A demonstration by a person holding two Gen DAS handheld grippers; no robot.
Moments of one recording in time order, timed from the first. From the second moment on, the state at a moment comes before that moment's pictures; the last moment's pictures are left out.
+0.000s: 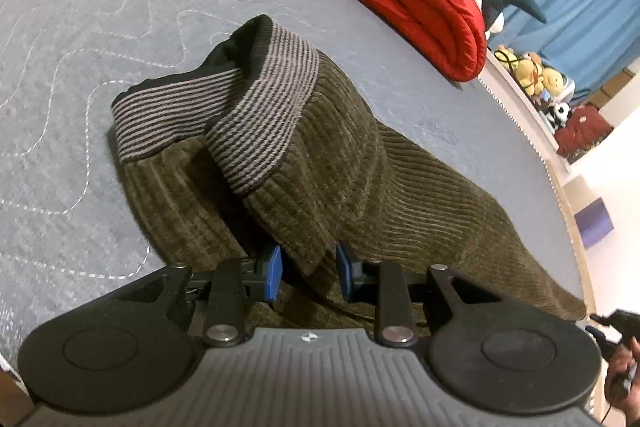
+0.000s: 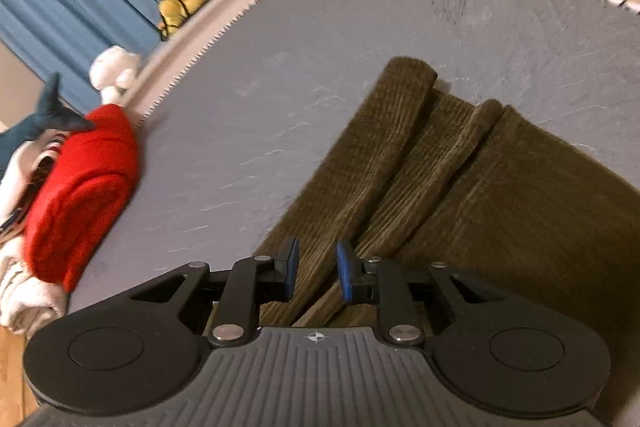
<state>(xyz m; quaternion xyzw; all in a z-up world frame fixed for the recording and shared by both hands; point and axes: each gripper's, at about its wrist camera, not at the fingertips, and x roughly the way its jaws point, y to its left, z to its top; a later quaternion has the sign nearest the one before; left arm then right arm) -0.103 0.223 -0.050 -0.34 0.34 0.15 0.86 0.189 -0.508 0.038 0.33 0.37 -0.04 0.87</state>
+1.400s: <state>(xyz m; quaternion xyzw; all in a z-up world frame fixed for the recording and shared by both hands) -0.144 0.245 -0.003 -0.33 0.24 0.24 0.88 0.027 -0.528 0.077 0.29 0.22 -0.10 0.92</state>
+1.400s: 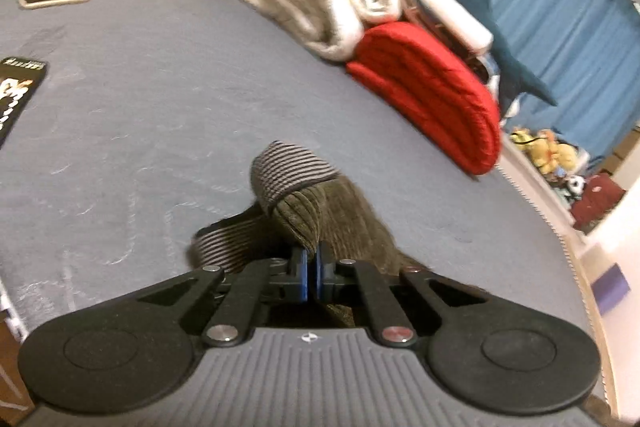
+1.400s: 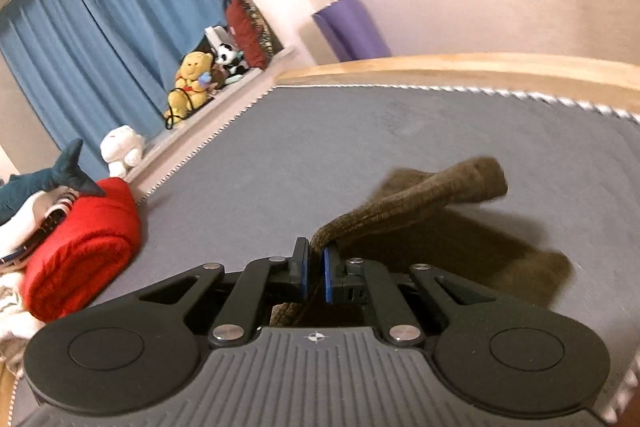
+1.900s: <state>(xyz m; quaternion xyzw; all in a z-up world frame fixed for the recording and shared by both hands) -0.149 0.265 -0.032 -0.39 0.30 0.25 0.83 -0.006 -0.570 -0.024 0.41 0.30 -0.19 0.84</state>
